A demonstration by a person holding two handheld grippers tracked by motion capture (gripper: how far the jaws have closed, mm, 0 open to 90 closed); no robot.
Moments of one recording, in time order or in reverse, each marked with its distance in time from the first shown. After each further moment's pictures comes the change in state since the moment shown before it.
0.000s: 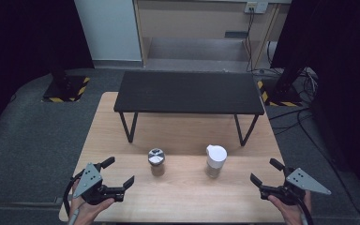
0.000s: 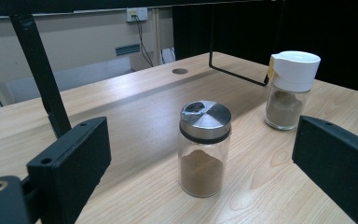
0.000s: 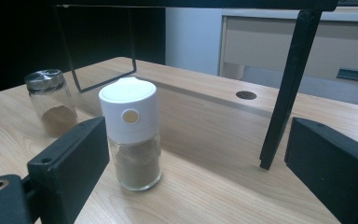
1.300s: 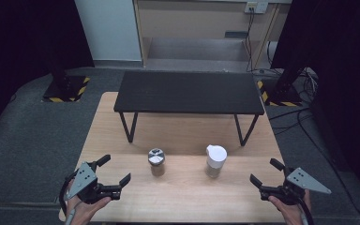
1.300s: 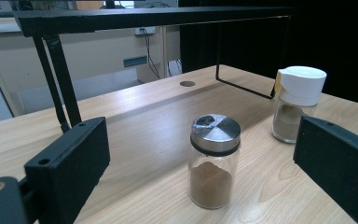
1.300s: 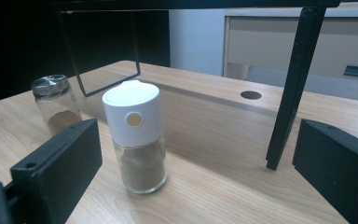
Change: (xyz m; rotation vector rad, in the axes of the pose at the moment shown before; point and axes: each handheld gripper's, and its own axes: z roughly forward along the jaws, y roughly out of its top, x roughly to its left) left arm 0.003 -0.004 -0.006 -0.058 0.025 -0.013; right arm -0.003 -0.002 0.001 -0.009 0.017 0.032
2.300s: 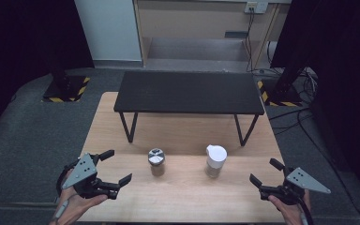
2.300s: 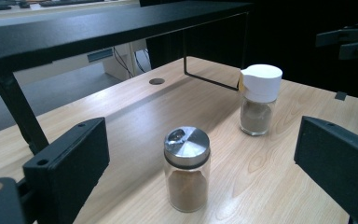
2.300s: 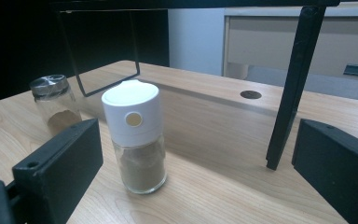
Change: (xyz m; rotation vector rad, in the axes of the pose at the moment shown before) left arm 0.027 0.058 0.003 0.083 -0.162 0.064; right arm 0.000 0.000 0.001 0.000 -0.001 0.001
